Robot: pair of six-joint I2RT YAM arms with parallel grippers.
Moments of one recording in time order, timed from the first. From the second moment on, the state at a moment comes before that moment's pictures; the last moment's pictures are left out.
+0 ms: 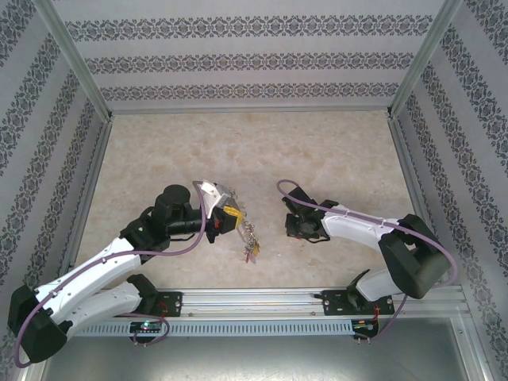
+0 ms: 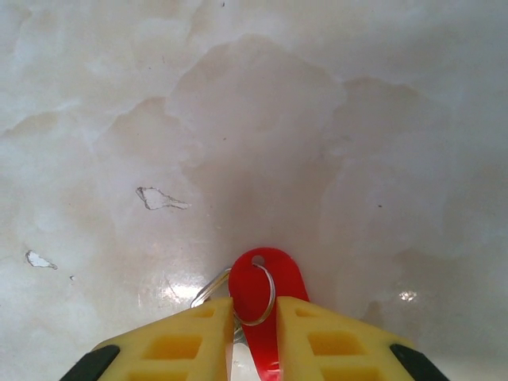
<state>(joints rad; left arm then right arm) -0.69 0.89 0.66 -0.15 0.49 -0.19 0.66 1.44 0.69 -0.49 0.05 0.77</state>
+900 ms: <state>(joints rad) -0.69 0.89 0.66 -0.15 0.49 -0.19 0.66 1.50 0.74 -0.49 0.05 0.75</state>
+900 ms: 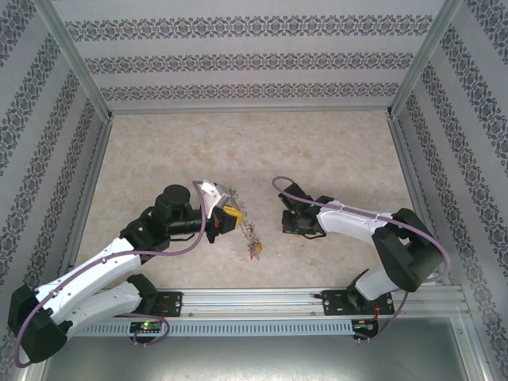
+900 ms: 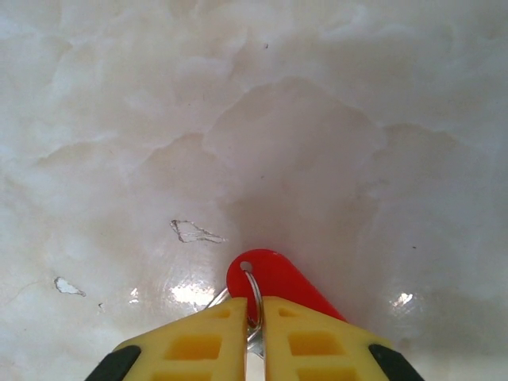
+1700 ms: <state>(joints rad) -0.69 0.89 0.69 -0.24 0.45 -0.16 0.78 1.00 0.69 -0.53 0.02 0.51</state>
